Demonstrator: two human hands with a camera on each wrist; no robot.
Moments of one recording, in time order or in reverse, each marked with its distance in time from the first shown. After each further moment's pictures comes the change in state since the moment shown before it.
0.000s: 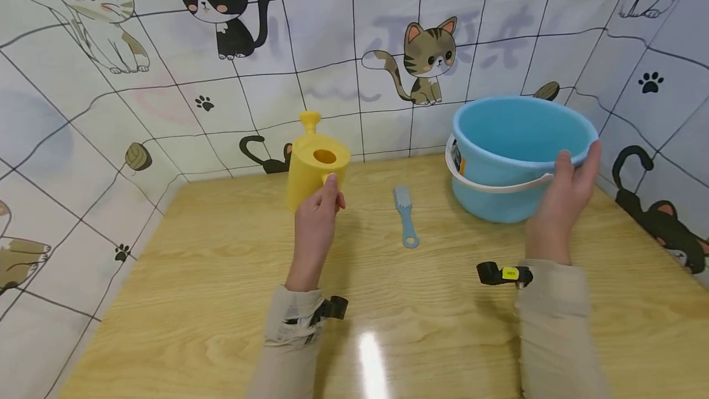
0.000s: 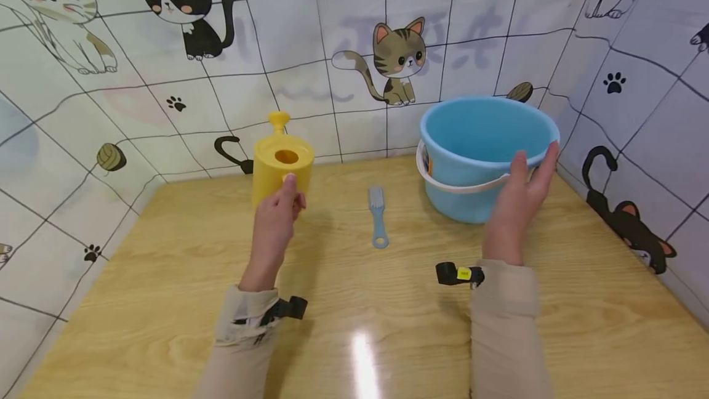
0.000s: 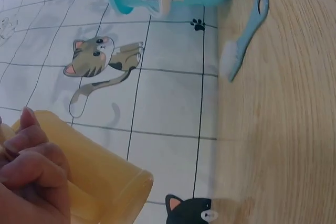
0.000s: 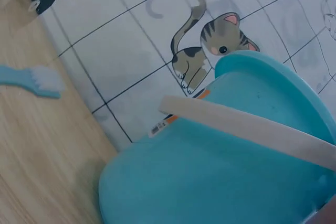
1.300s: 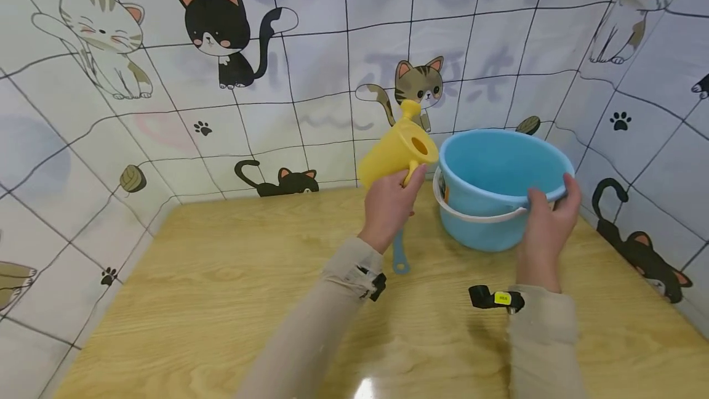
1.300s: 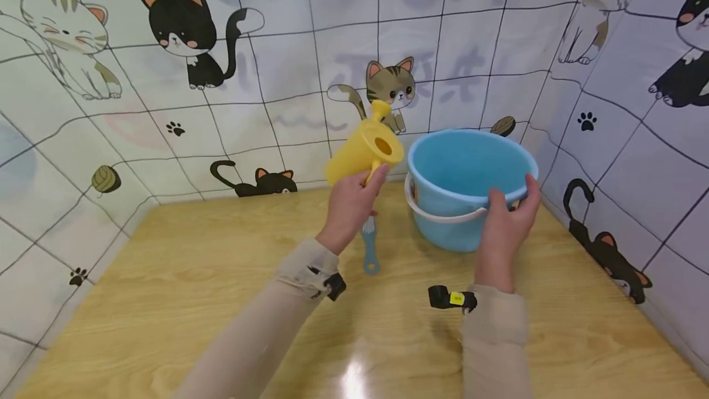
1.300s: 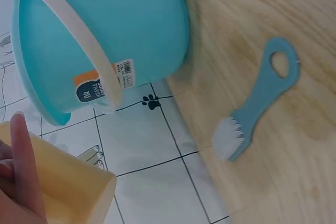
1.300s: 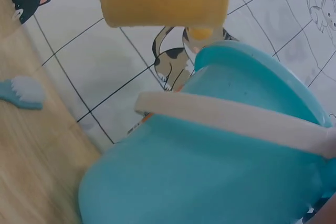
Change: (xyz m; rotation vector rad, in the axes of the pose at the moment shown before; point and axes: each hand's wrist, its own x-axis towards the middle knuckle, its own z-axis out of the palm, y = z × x) left_hand 0.041 0.059 0.112 0.199 -0.166 0.273; right_hand 0.011 -0.004 -0.003 -0.115 0.024 0.102
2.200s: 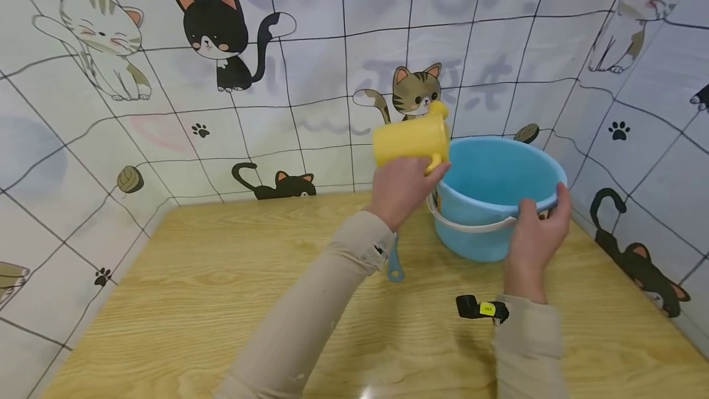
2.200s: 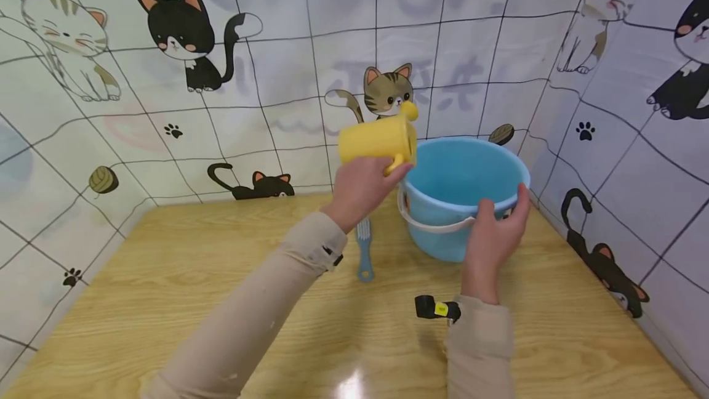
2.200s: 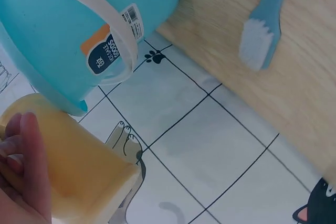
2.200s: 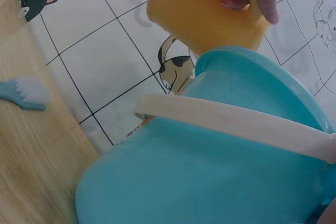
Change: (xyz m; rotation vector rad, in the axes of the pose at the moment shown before) left_hand 0.035 0.035 0.003 0.649 -0.041 0.295; right_hand -0.004 0.005 0.006 -0.120 0.066 -0.065
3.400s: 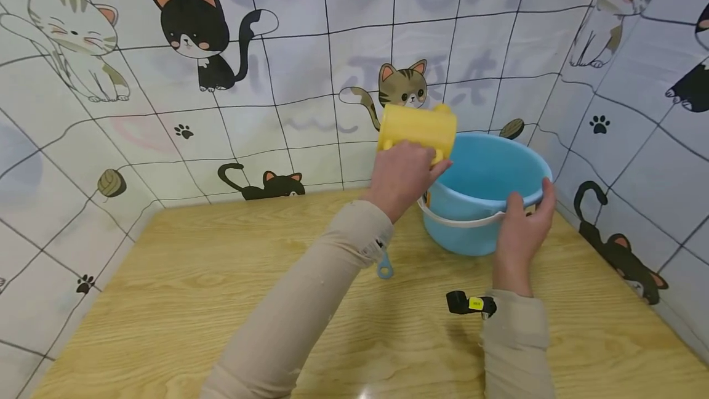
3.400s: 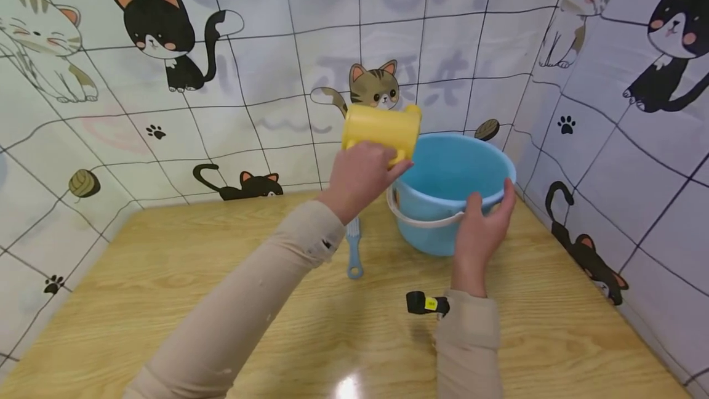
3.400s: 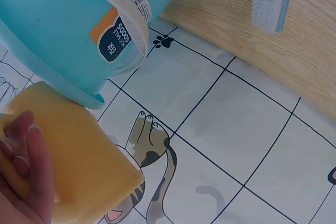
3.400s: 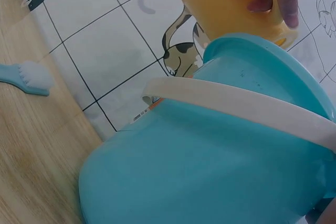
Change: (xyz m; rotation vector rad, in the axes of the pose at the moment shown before) left_hand 0.015 0.019 -0.013 0.145 -0.034 0.149; right_hand 0.005 0.005 -0.004 -0.050 -0.001 -0.015
